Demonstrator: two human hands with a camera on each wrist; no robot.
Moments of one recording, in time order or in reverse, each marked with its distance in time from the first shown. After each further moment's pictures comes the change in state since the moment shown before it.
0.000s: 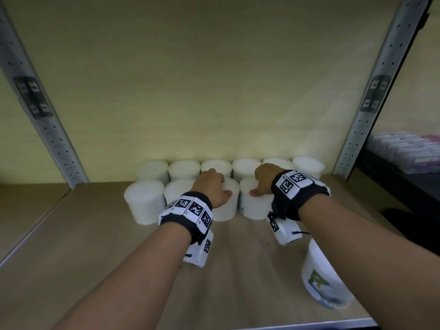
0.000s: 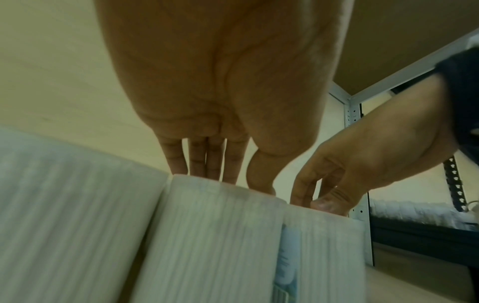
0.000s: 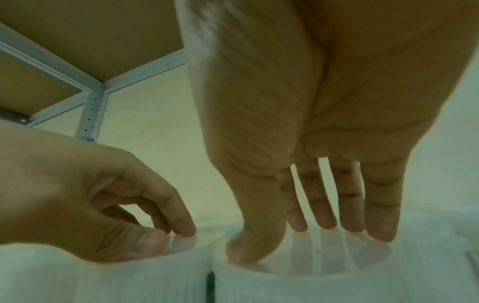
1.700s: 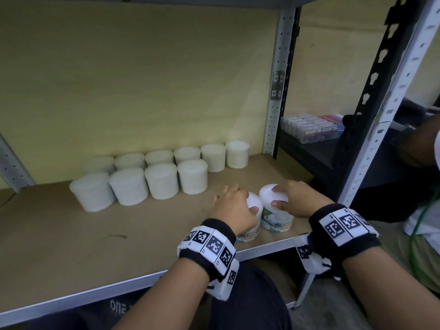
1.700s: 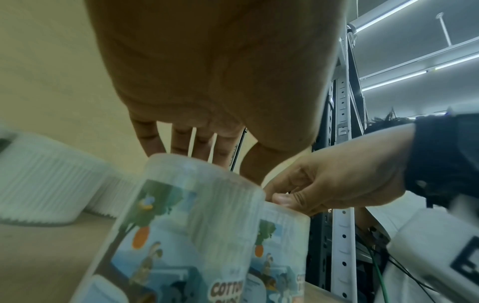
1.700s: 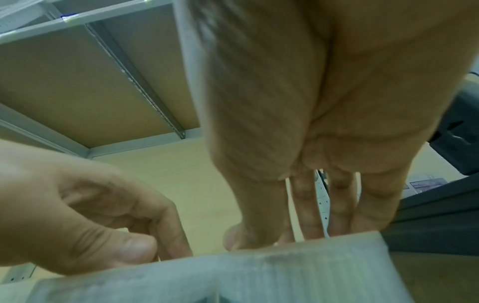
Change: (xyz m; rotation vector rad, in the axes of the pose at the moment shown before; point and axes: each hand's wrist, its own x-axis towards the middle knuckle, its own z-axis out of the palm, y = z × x) left_hand -0.147 0.188 0.075 0.003 0.020 0.274; right_hand -0.221 0.169 0.052 0.218 0.076 0.160
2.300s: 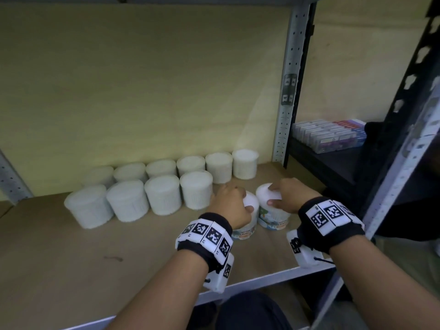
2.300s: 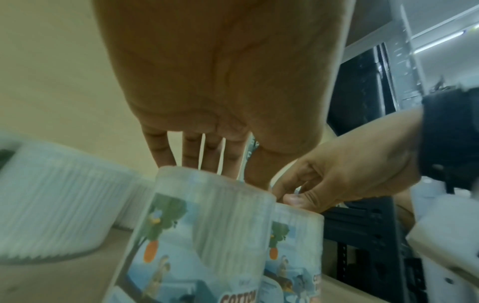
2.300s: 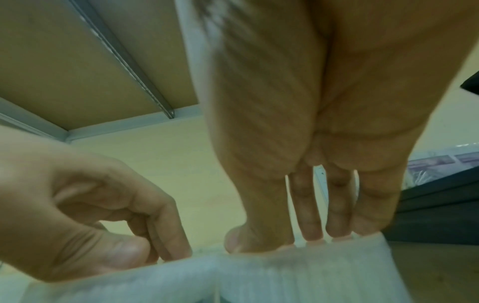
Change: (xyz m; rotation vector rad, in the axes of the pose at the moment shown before) left_hand 0.067 -0.034 -0.002 0.013 -0.024 -0.008; right_hand 0.076 -0.018 -0.009 -0.059 -0.012 -0.013
